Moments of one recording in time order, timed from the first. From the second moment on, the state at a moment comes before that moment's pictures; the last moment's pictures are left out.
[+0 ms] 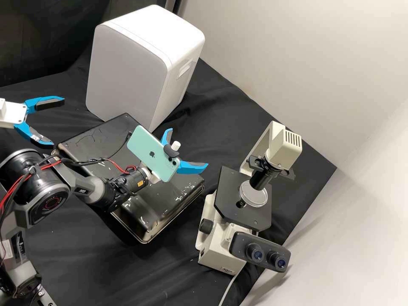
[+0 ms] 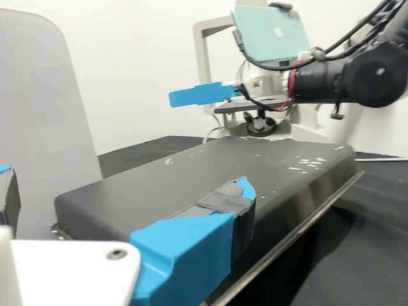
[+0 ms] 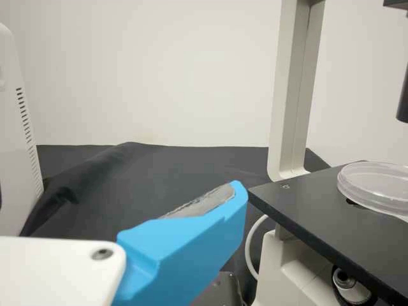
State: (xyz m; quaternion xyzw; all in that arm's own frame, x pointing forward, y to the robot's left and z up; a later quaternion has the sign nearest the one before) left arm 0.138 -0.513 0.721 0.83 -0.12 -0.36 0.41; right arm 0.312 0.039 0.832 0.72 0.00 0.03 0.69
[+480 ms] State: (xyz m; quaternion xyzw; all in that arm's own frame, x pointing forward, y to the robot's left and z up) left arm 0.138 -0.513 0.721 0.83 -0.12 -0.36 0.41; right arm 0.312 0.039 0.832 0.72 0.00 0.03 0.69
